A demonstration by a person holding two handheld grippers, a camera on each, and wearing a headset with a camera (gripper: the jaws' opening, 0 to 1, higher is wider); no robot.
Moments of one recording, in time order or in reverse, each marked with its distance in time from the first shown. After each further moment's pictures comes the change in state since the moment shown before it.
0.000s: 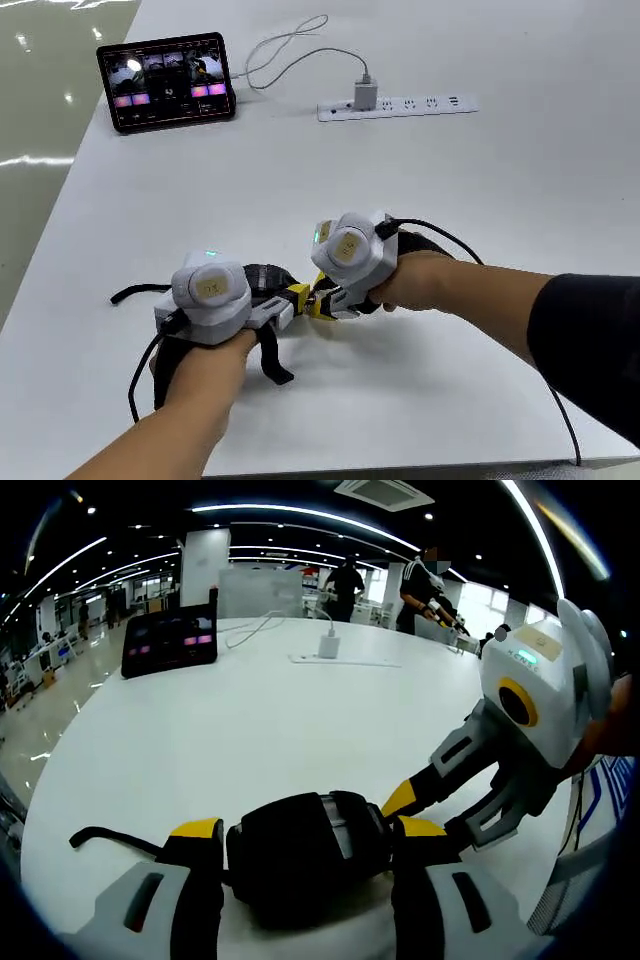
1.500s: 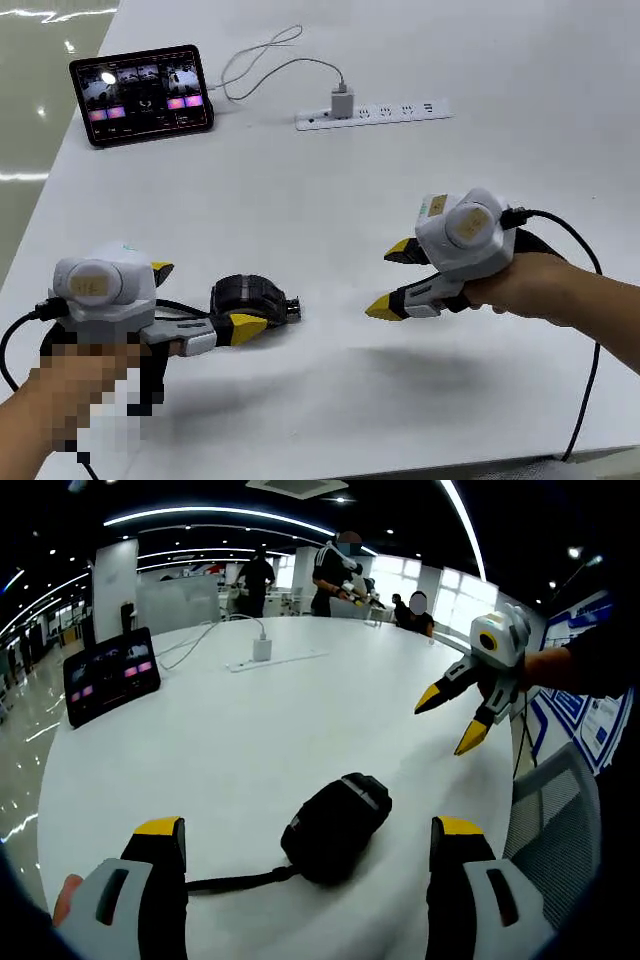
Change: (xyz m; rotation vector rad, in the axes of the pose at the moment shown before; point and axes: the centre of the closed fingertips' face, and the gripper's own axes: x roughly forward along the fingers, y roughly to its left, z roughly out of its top) left arm -0.038 0.019 0.014 0.243 0.051 -0.336; right arm -0.113 -0.012 -0.058 0.235 -0.126 -0.157
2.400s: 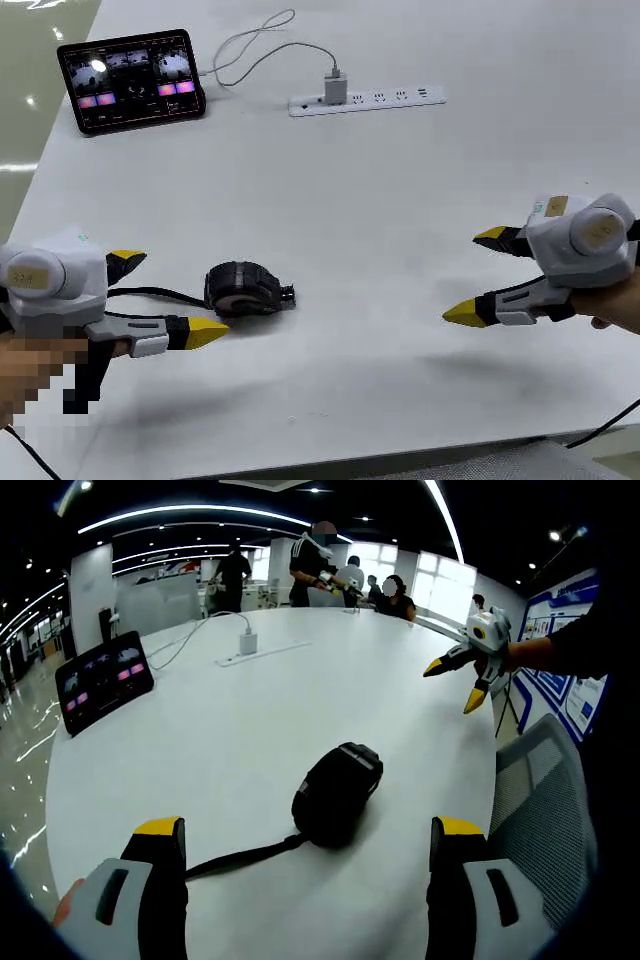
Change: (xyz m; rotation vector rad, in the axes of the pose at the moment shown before) left arm -0.027 0.006 -0.014 0.076 0.049 -0.072; right arm -0.075 -0.016 -0.071 0.100 -0.030 -0.122
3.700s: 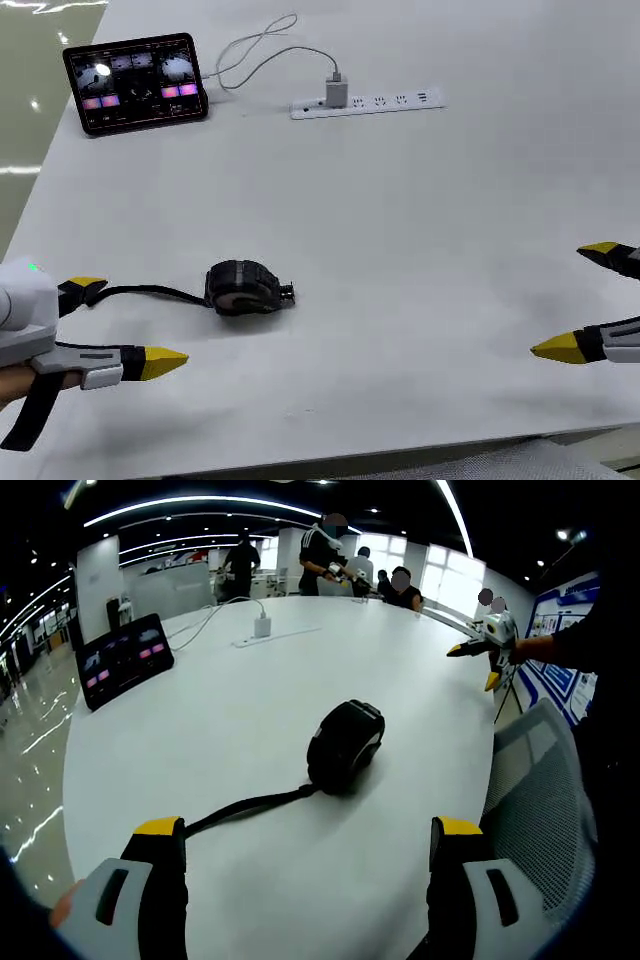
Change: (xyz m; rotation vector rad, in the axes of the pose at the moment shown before) left arm -0.038 0.007 -0.033 -0.015 0.050 0.035; right arm -0.066 -0.019 -0.066 0.094 -0.007 -0.080
